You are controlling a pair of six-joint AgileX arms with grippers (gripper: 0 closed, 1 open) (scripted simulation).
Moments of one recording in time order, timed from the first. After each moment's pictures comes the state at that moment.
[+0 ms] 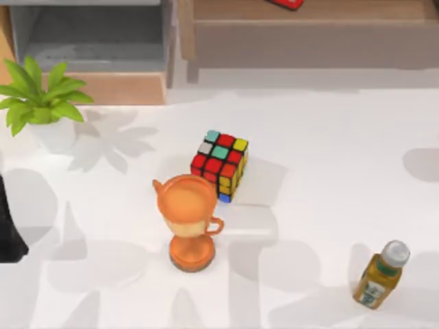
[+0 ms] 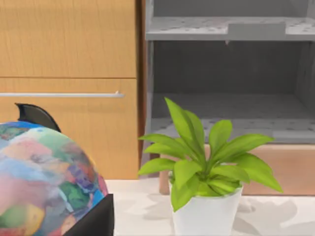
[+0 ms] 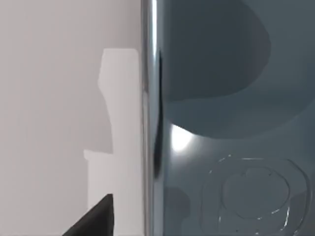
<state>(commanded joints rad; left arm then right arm) 0.00 0.00 0.00 0.00 0.00 0.00 -0.51 1.83 1.10 -0.81 -0.01 -0.26</state>
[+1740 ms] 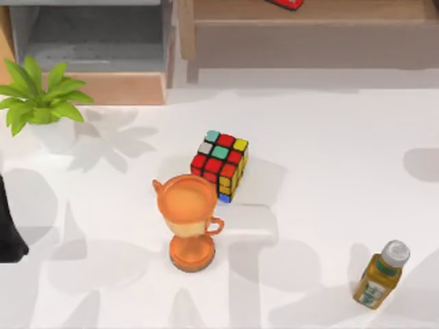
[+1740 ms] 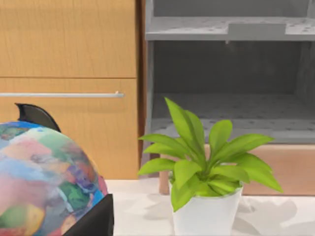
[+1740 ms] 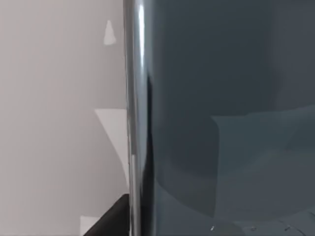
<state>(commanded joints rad) 0.00 0.00 0.00 0.00 0.00 0.00 -0.51 1.89 1.05 -0.70 -0.01 -0.26</state>
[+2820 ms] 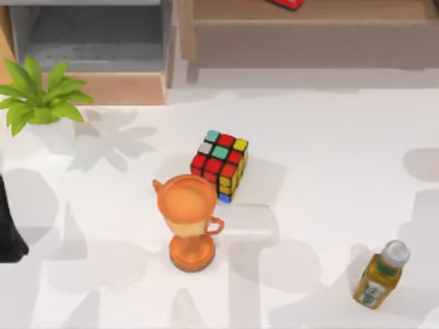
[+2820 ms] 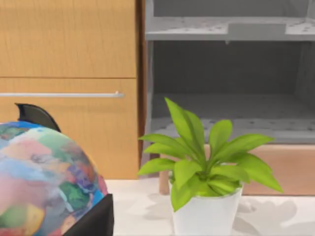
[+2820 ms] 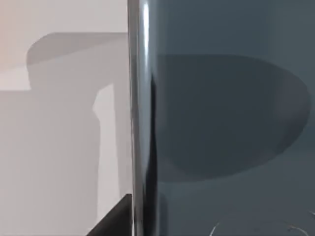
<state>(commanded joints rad) 0.00 0.00 0.00 0.00 0.00 0.00 -0.46 1.76 1.23 -0.83 0.01 -0.16</state>
